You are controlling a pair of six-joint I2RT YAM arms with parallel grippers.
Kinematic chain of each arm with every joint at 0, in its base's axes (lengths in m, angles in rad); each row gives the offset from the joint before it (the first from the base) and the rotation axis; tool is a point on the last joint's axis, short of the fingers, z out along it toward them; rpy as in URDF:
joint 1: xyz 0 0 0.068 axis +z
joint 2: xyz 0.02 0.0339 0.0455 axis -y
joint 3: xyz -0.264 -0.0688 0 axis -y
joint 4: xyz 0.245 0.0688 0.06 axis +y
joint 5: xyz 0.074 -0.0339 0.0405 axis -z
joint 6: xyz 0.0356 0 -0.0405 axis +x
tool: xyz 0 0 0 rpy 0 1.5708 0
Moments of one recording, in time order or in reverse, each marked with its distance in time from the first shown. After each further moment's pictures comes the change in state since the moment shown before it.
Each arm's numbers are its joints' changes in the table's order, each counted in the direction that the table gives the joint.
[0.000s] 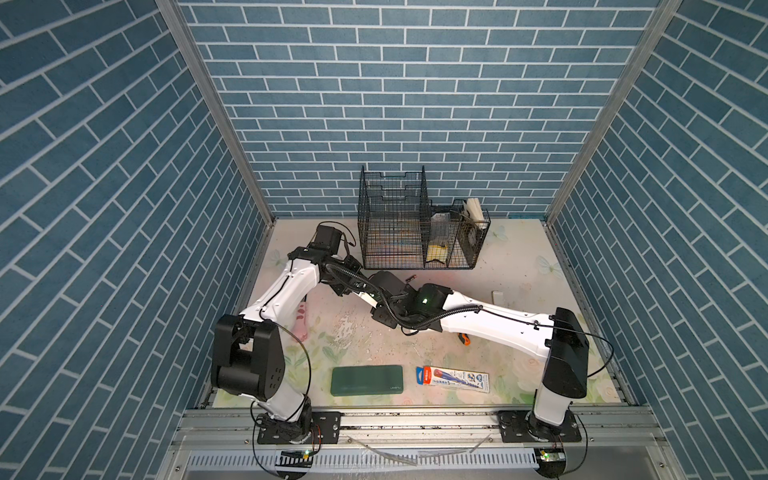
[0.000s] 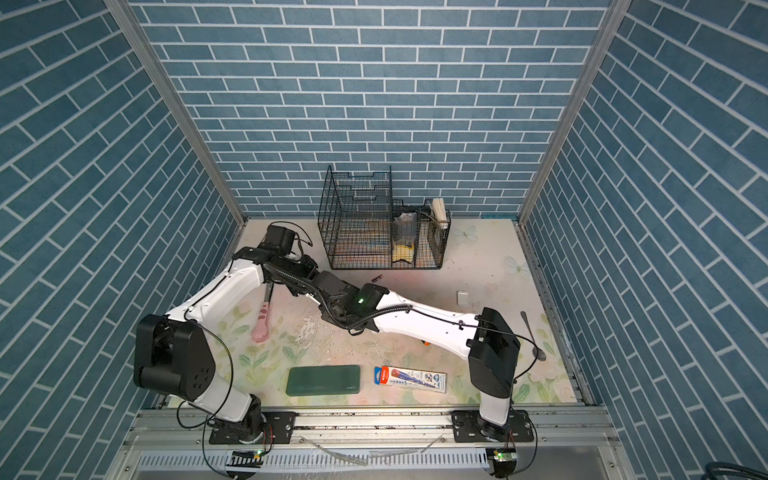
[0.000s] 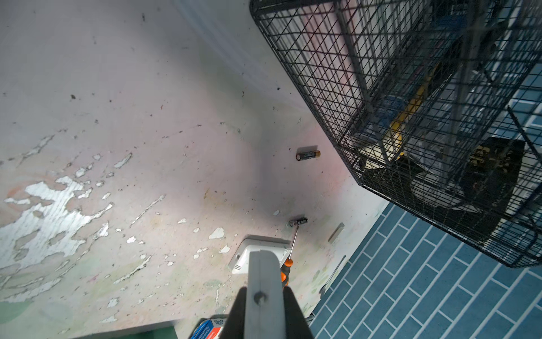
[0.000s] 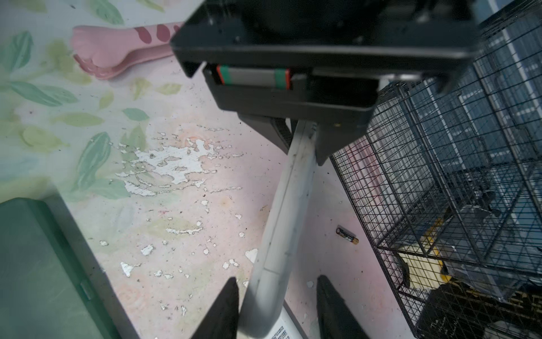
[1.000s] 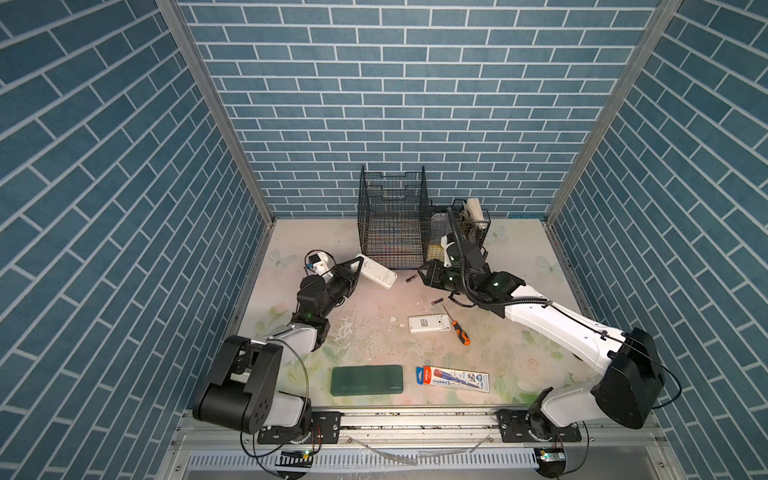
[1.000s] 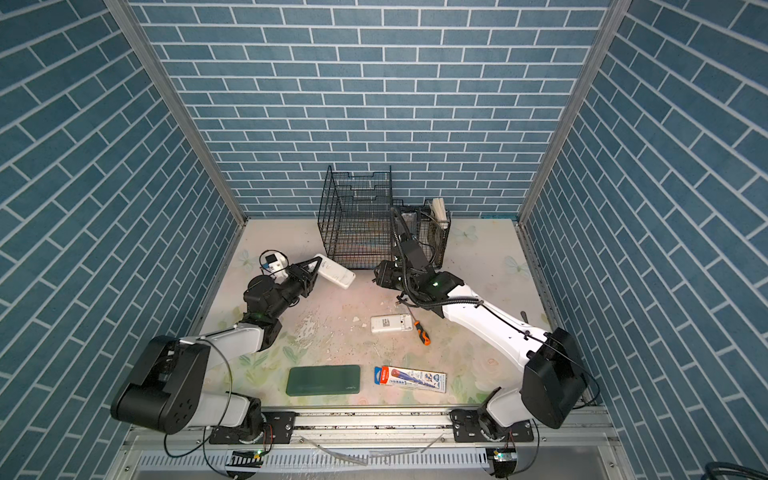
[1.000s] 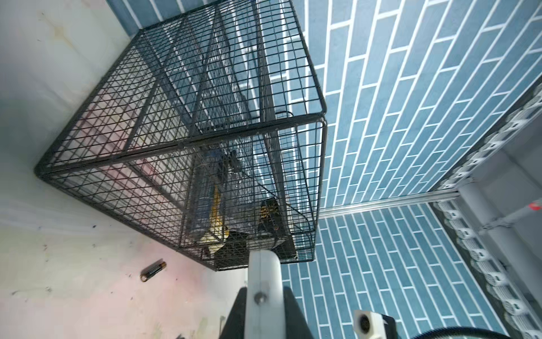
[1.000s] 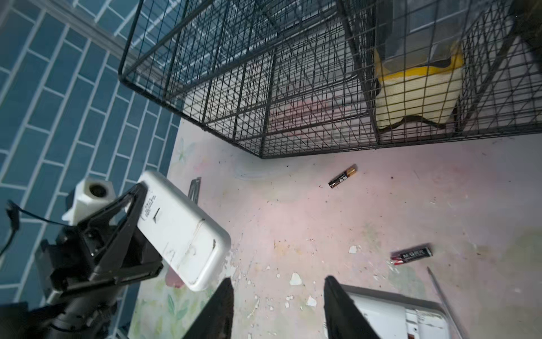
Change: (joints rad) left arm -0.027 0.135 -0.797 -1.778 -0.169 -0.379; right arm -0.411 0.336 -0.414 -0.340 -0.362 1.023
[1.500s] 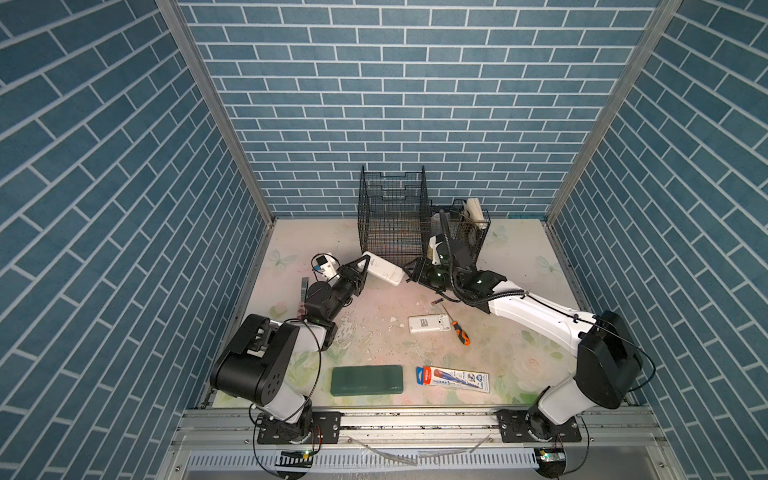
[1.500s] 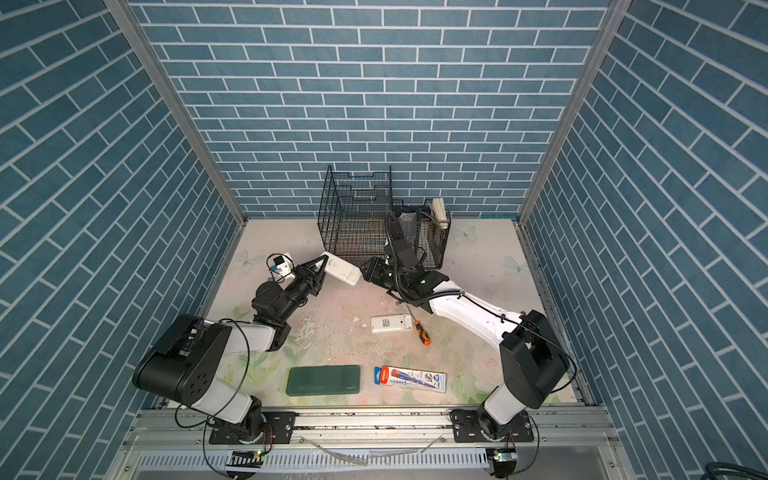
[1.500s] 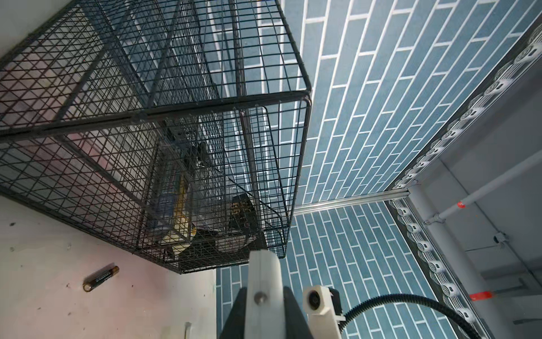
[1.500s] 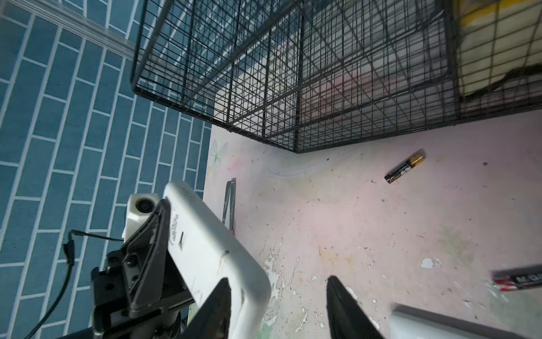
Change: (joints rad) left arm -0.065 -0.117 -0.009 -0.239 -0.033 -0.085; right arm 0.005 -0.135 0.008 -0.166 -0.123 0.142
